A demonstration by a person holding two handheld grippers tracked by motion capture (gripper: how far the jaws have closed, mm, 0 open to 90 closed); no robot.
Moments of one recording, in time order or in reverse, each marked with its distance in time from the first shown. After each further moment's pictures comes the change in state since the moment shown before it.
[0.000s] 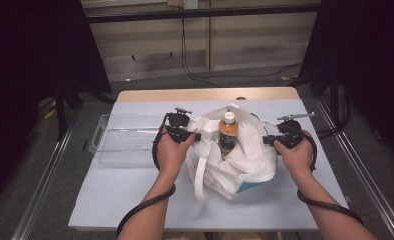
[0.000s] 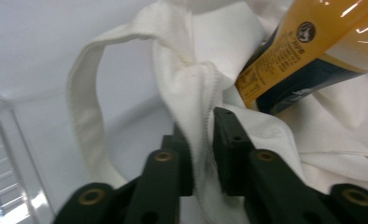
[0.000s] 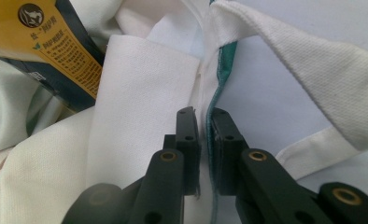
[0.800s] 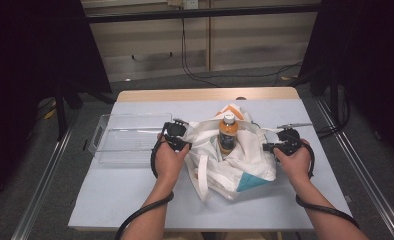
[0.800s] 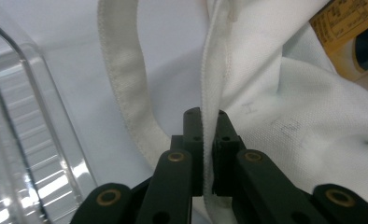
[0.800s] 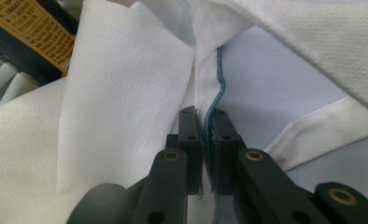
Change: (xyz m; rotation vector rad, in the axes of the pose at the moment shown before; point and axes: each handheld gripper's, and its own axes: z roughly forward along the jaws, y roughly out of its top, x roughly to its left) left arm 0.016 -0.029 0.026 0.089 0.112 0.021; right arm -0.014 -0.027 0.023 0.013 0.023 0.034
